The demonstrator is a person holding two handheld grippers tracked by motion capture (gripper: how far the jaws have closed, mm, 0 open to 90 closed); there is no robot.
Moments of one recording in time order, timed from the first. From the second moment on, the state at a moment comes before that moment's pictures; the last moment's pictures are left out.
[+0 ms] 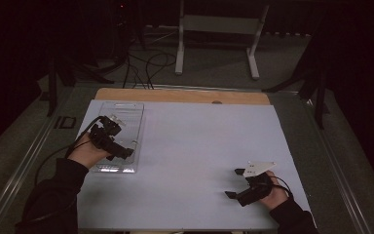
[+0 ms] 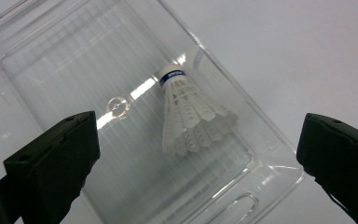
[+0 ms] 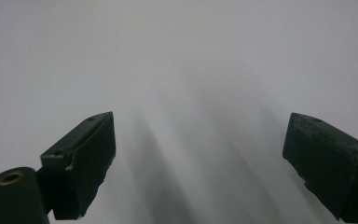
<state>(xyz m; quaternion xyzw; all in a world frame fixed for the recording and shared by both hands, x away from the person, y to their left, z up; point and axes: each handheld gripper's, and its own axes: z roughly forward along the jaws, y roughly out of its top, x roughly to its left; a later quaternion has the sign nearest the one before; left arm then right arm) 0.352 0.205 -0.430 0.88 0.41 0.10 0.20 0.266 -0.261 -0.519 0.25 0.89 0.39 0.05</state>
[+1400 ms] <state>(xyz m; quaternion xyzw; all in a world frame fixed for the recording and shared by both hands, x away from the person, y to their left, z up) 0.355 0.167 -0.403 0.89 0.34 0.07 0.29 0.265 -0.263 -0.519 0.25 0.89 0.39 0.06</state>
